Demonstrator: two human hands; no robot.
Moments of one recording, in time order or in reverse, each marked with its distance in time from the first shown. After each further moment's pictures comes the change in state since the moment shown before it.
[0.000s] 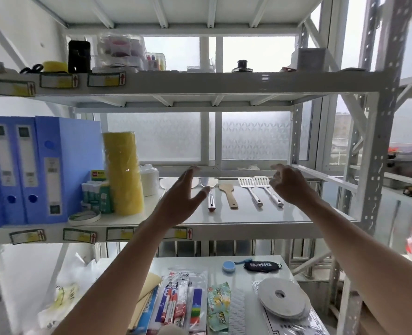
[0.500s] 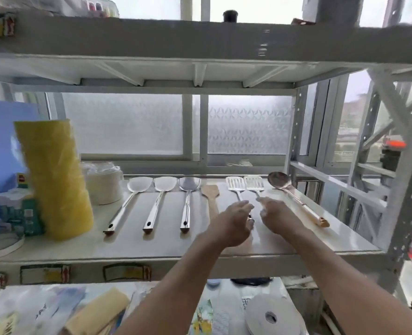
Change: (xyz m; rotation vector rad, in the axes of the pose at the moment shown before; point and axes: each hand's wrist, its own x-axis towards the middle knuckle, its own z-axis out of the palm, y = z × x) left_hand 0.120 0.005 0.229 -0.001 -0.405 -0.018; right_hand 0.080 0.103 0.119 -0.095 -0.289 0.093
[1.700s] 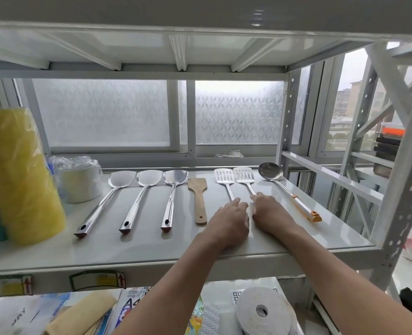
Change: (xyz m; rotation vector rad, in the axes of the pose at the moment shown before) left_hand 0.026 0.012 0.030 0.083 -0.084 -0.091; right_hand 0.012 0.017 0.009 -0.075 -0.041 0.024
